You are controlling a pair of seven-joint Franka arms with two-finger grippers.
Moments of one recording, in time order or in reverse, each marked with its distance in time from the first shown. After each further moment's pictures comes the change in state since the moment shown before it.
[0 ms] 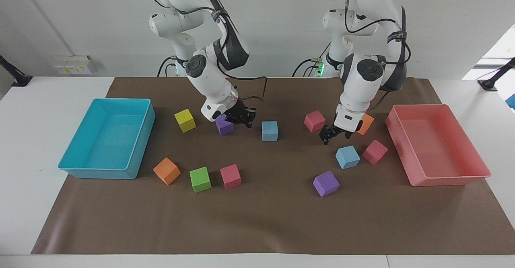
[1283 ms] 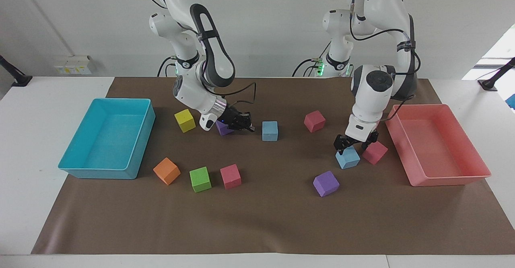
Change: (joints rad) left arm 0.073 0.073 0.006 0.005 0.075 0.110 0.099; right arm -0.015 0.040 0.000 -0.163 0.603 0.110 -0.575
